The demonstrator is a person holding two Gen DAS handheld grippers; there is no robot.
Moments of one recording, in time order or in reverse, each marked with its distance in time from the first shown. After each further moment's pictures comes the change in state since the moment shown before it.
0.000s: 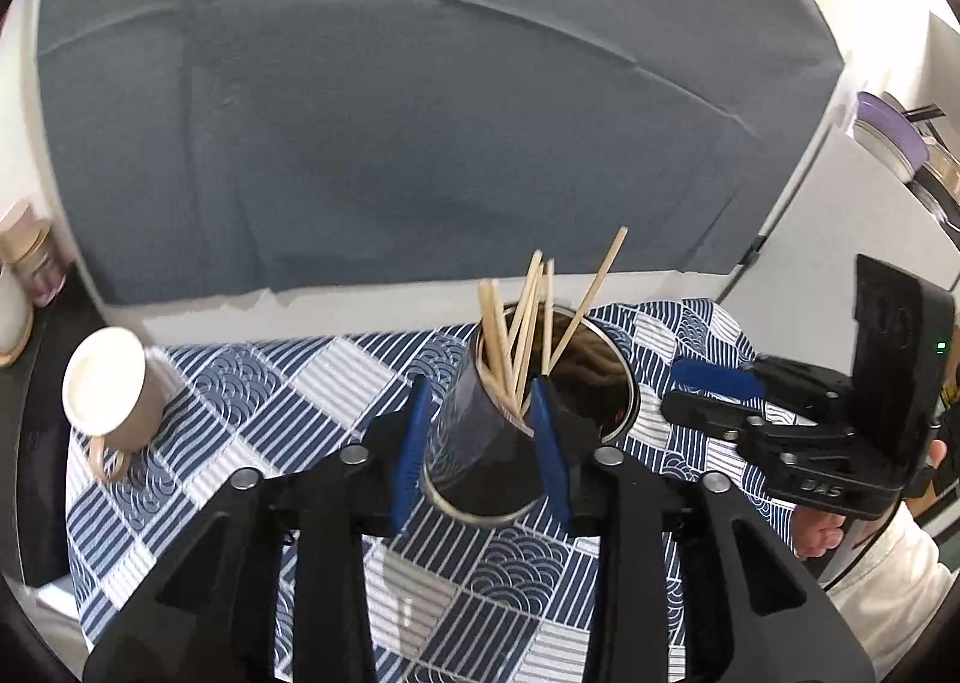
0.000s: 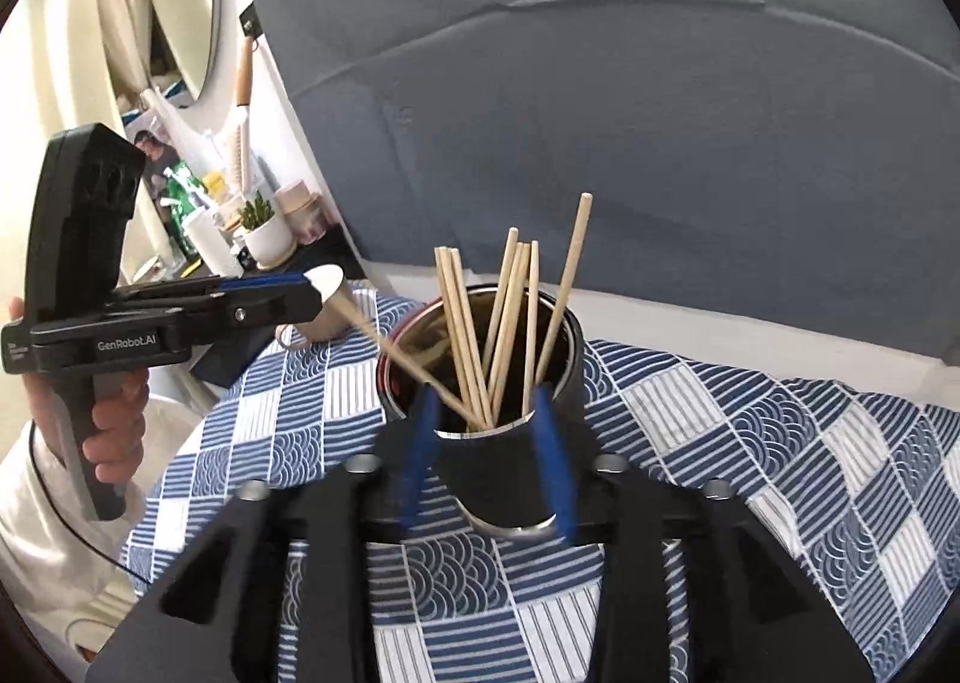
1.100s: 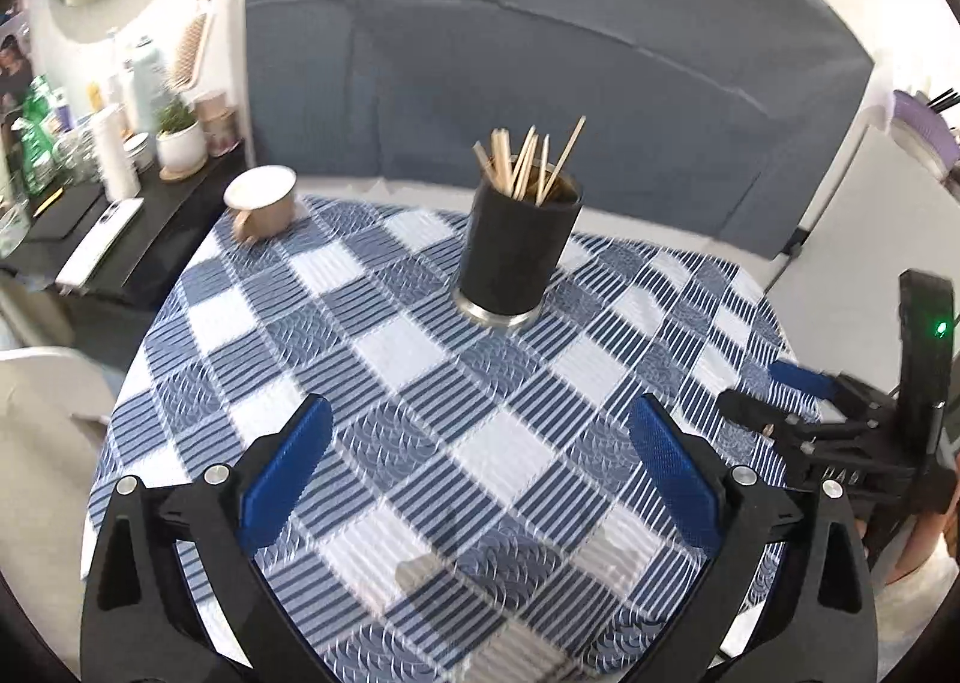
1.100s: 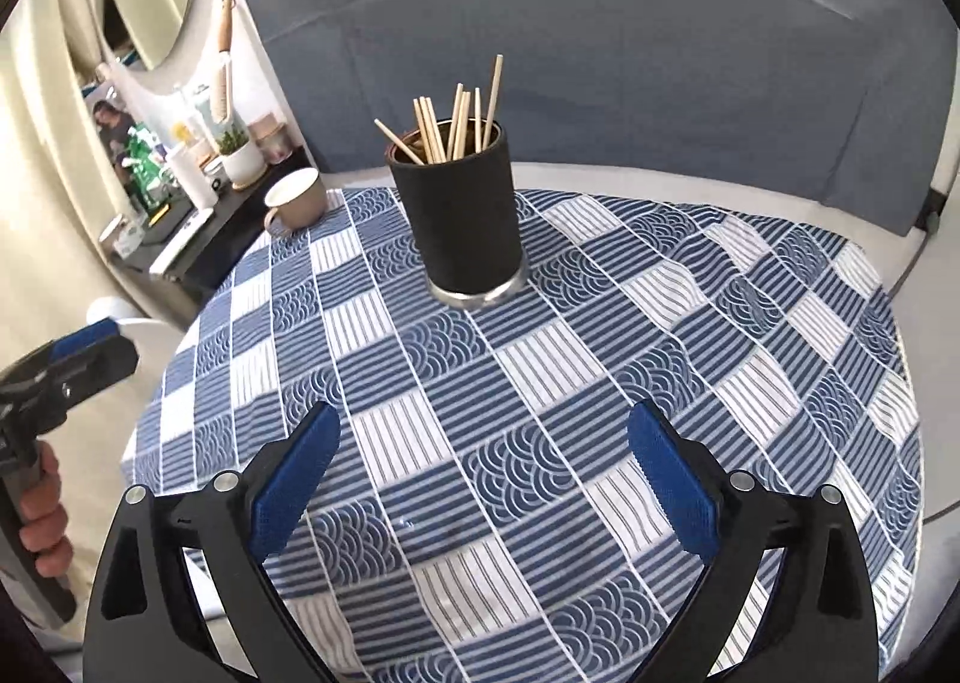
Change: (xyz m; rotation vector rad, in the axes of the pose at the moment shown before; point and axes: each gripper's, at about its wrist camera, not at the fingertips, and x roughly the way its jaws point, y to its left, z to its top) left arm -0.141 -0.111 -0.165 -0.157 -0.027 0.274; right arm -0.131 0.041 -0.133 0.102 0.122 -0.189
